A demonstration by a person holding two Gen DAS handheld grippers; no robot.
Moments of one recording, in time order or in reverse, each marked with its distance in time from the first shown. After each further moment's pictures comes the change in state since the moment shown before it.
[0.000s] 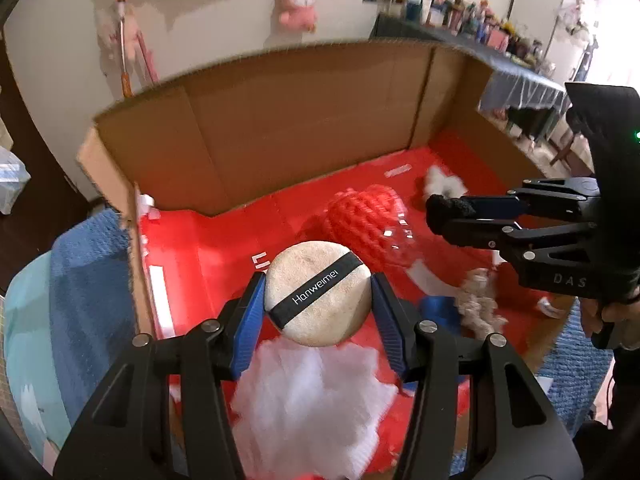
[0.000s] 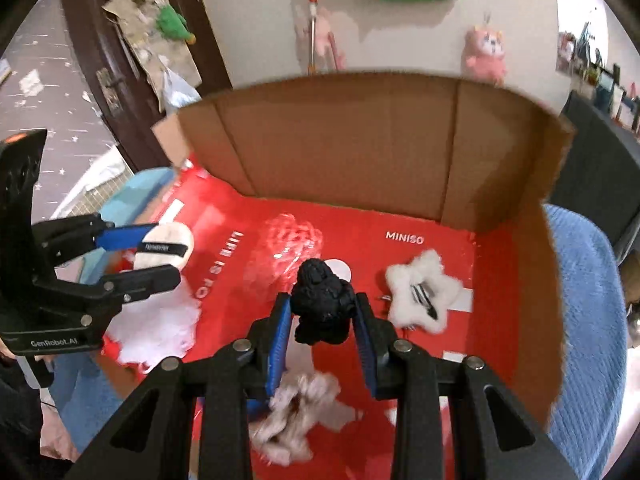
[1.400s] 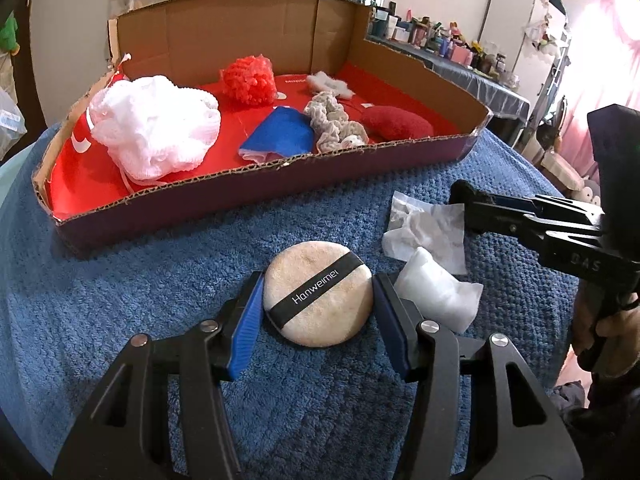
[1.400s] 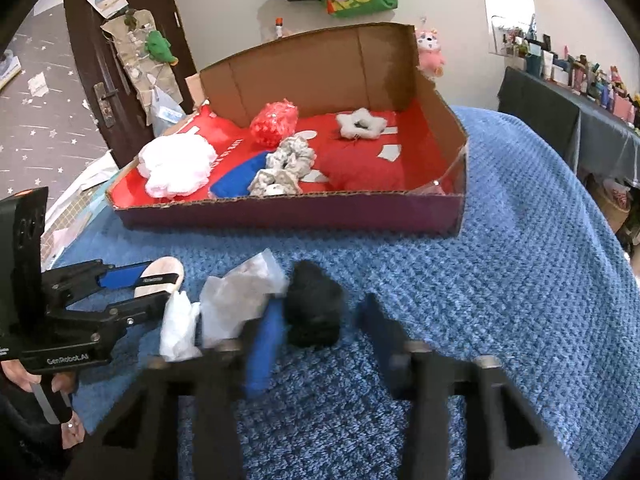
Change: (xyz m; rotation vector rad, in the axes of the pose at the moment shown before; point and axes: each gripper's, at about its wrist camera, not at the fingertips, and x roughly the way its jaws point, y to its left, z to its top) left arm -0.042 -0.114 -0.196 -0.052 -0.170 -0.085; right arm -0.085 0.015 -0.213 0.097 -0.159 -0.085
